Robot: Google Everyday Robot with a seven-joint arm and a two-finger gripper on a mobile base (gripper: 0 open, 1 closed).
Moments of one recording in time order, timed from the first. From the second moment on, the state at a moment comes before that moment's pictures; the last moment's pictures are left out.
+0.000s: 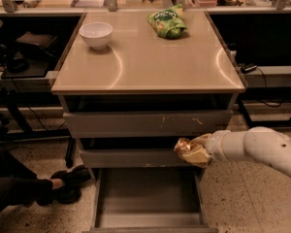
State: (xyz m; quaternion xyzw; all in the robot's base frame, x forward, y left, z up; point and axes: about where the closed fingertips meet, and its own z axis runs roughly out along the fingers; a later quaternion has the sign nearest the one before) arm 0.553 -0.177 0.610 -0.41 0.83 0.13 0.37
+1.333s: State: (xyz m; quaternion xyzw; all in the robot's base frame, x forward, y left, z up) arm 0.587 -0.200 0.942 -0.45 0.78 -0.06 0.43
